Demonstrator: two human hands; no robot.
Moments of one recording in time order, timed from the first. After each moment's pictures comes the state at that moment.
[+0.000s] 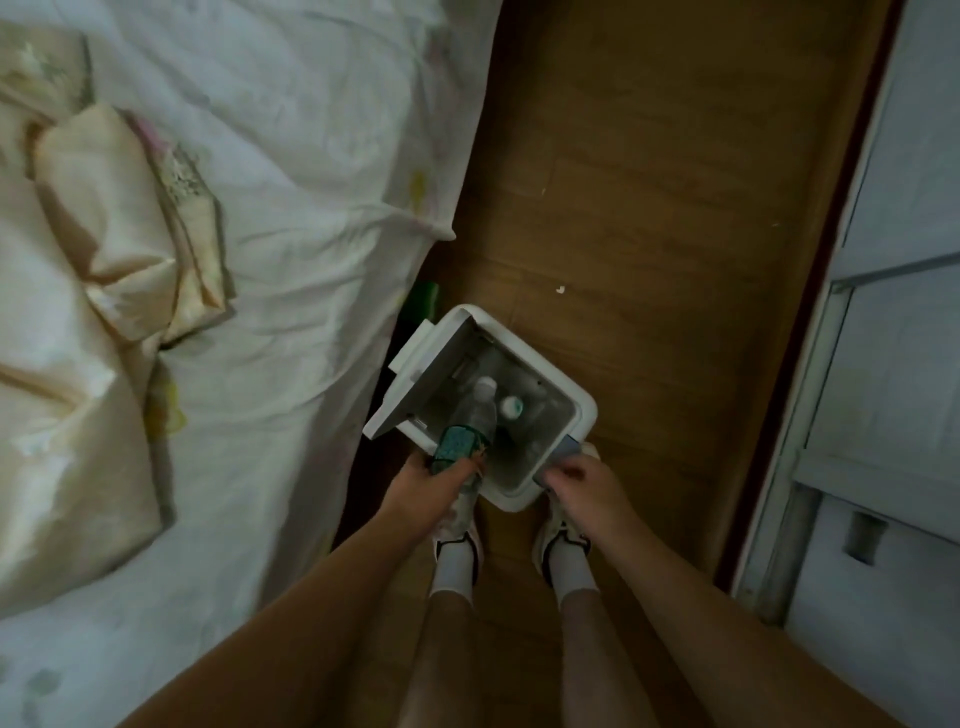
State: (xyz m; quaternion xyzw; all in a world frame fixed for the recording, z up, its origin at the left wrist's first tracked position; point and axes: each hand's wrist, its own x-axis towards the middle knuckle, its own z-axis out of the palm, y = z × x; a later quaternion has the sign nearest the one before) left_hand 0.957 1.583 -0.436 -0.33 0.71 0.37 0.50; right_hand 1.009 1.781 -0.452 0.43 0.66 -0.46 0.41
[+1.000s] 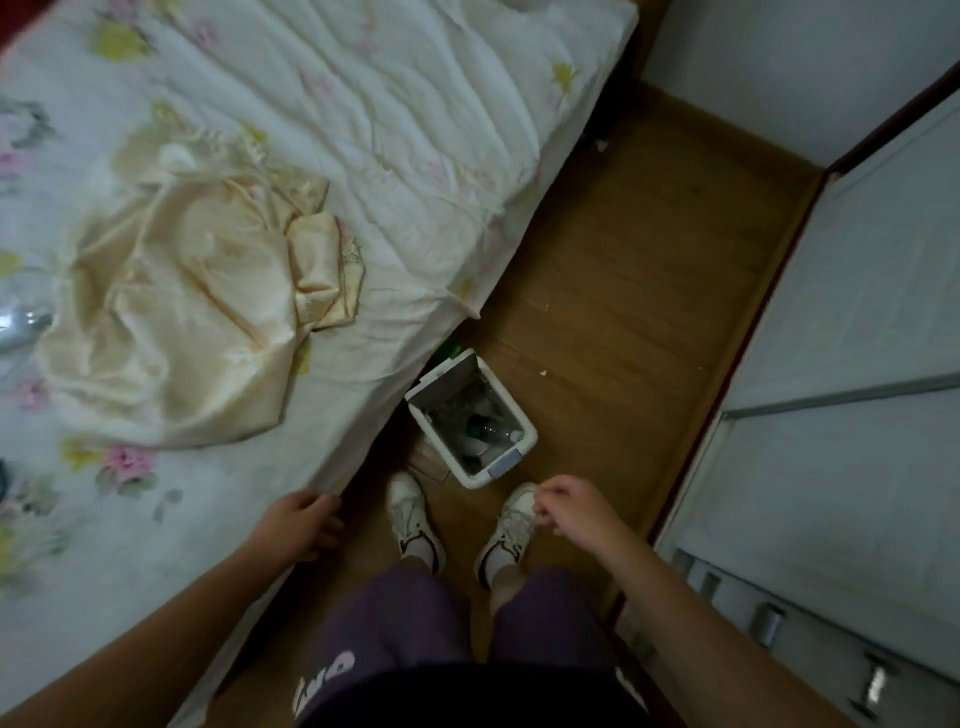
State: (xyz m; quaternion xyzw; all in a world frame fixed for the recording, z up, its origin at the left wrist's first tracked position) left_hand 1.073 1.494 -0.160 -0.37 0.75 0.40 0.37; right_hand 1.036 1.841 -0.175 0.25 0.74 -0.43 0.46
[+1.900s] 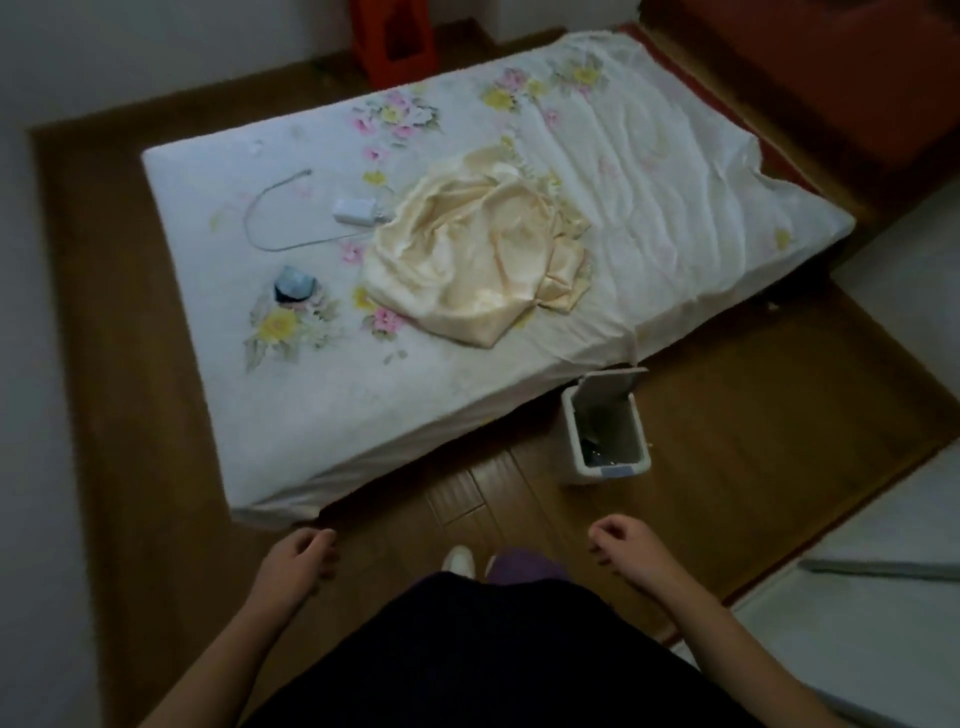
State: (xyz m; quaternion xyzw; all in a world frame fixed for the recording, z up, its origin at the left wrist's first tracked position) left_hand 1.488 1.415 -0.067 -0.55 0.65 0.51 0.11; right_hand 1.220 1.733 -0.071 -0.01 0.82 -0.28 0.49
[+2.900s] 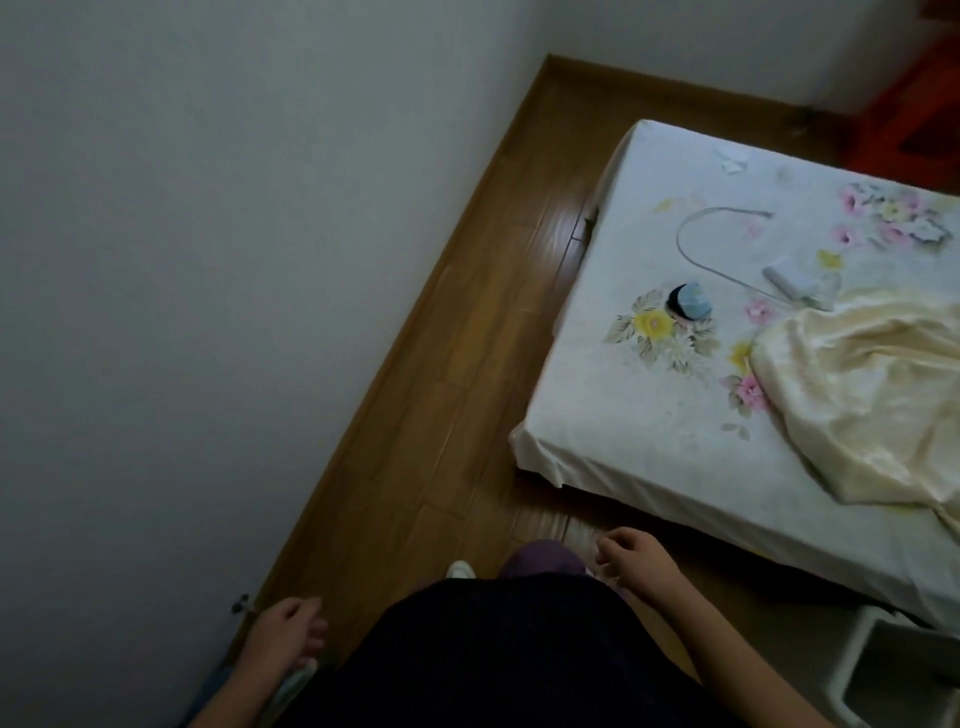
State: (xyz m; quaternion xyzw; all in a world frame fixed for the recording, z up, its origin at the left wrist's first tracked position) left_hand 1.906 1.408 -0.101 -0.83 0.23 0.50 -0.04; right_hand 1.469 1.400 -0.101 -0.34 0.77 -0.09 0.53
